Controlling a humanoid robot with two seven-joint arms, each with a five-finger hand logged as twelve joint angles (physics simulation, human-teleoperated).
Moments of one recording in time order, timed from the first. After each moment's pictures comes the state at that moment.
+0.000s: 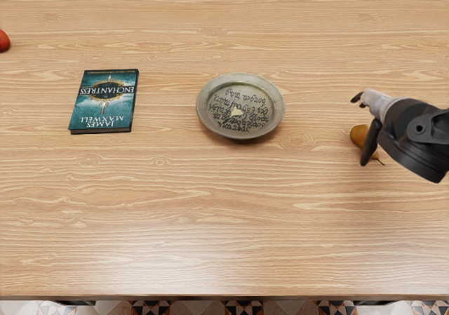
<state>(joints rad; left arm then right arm) -0.05 0.00 0.63 -0.29 0.29 0.35 0.61 1.80 -0.60 -0.74 1.72 -0.34 -0.60 -0.61</state>
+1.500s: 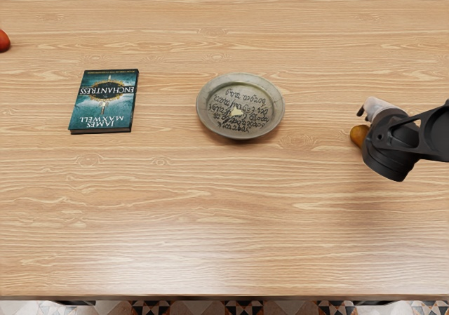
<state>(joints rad) -0.10 0.00 0.63 -0.29 0.29 0.35 0.61 1.61 -0.39 -0.78 1.38 -0.32 -0.61 -0.61</state>
